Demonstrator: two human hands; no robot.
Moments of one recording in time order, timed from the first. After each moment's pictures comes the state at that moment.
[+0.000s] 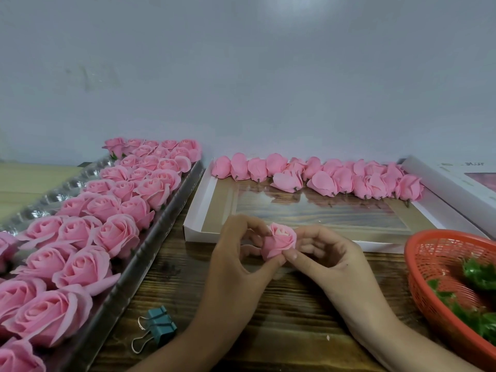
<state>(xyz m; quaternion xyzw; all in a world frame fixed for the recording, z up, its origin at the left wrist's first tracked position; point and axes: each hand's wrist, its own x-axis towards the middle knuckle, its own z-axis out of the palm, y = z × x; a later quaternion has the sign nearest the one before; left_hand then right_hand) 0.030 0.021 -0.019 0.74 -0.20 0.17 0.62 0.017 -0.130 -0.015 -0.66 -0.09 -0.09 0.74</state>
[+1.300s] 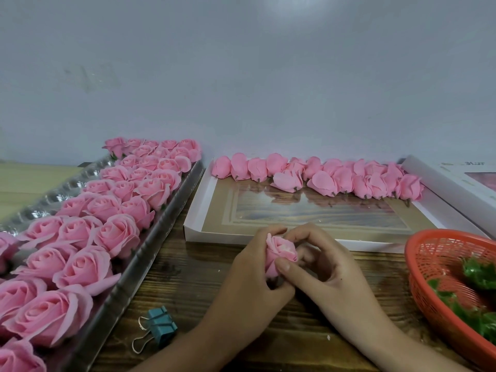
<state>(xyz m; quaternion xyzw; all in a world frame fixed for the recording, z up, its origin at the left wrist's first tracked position) 0.025 0.014 -0.023 0.77 -0.26 0.04 0.58 0.009 -0.126 -0.016 -0.72 -0.19 -0.10 0.66</state>
